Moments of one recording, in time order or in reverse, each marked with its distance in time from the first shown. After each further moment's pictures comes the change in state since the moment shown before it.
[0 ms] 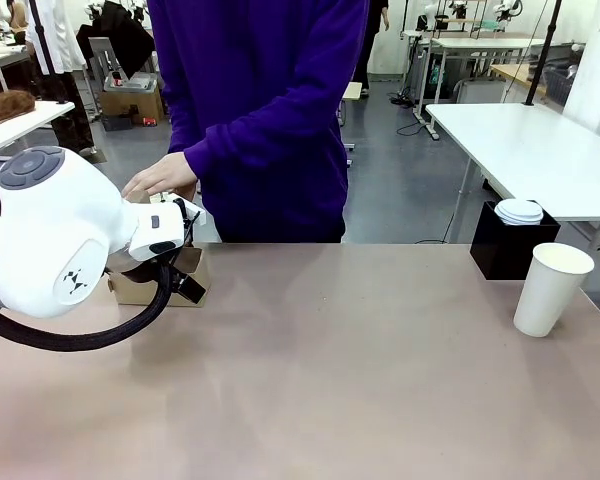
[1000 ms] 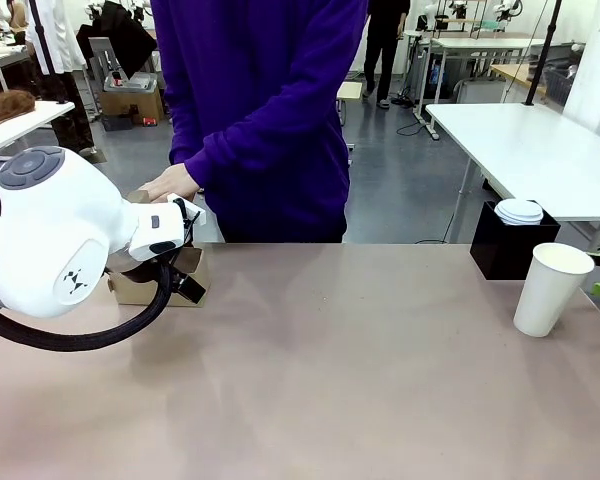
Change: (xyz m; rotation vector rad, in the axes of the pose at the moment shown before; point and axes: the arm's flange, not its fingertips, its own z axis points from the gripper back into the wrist) left arm 0.000 0.000 0.000 0.000 0.000 0.000; right arm -0.086 -0.009 -0.035 0.064 -0.069 0.005
